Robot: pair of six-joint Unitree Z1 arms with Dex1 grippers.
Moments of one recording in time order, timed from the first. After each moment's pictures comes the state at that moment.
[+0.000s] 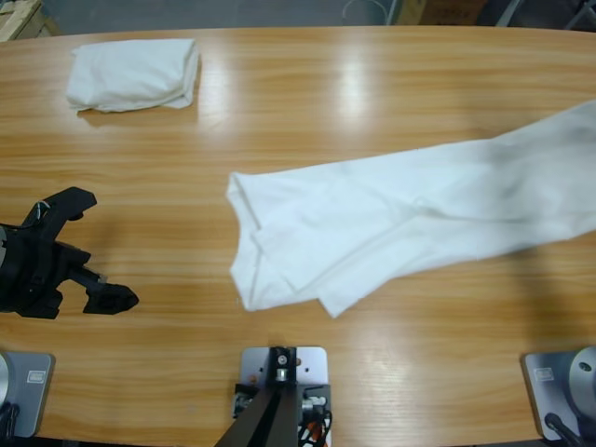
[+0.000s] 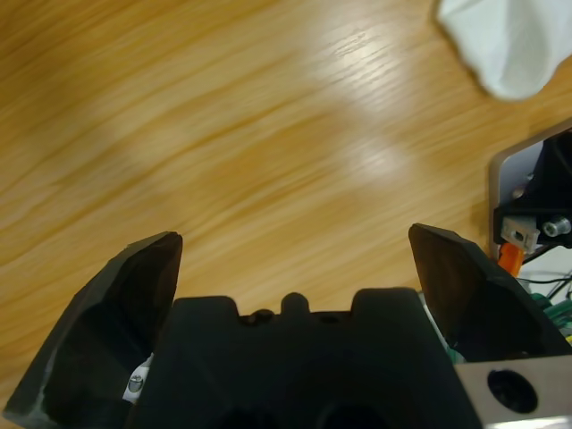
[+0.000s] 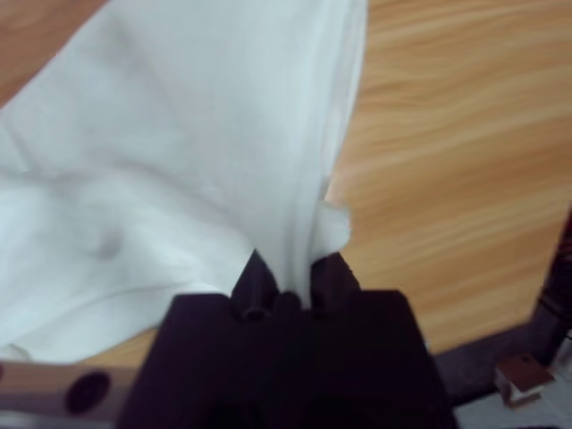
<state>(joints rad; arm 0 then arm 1) -0.93 1.46 -0.89 0.81 -0.07 -0.55 -0.18 1.79 -1.42 1.14 -0.17 0.03</state>
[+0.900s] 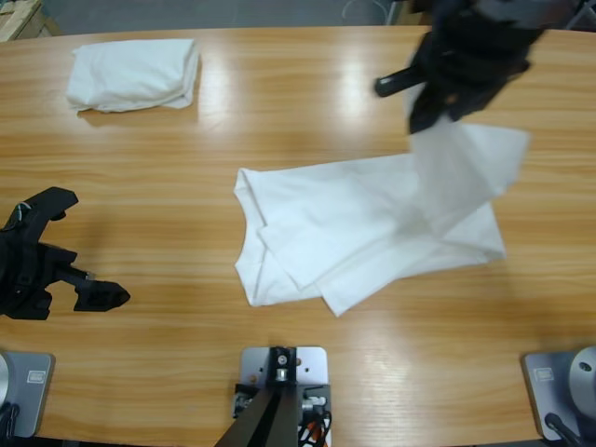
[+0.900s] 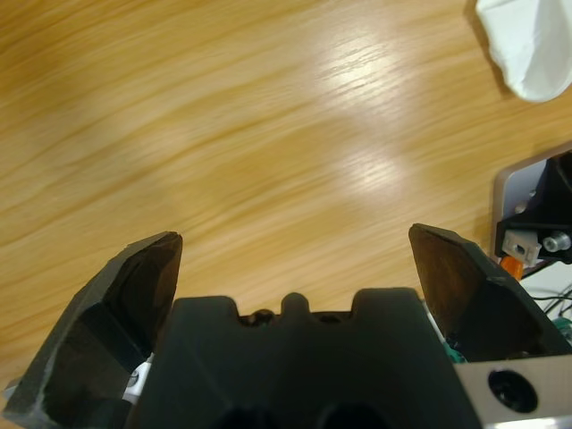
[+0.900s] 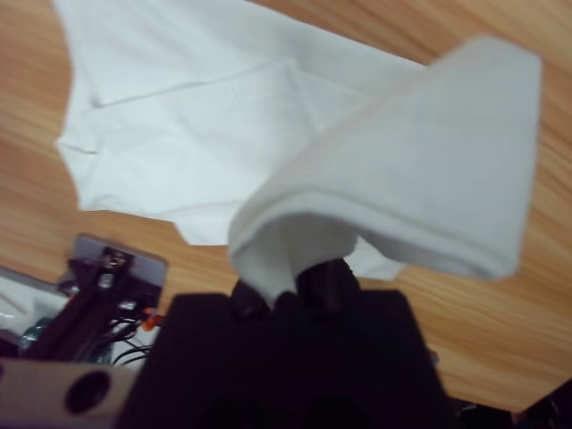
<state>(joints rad) -0.93 1.41 -0.86 0.80 -0.04 -0.62 0.81 1.97 -2.01 1.51 0.00 0.35</state>
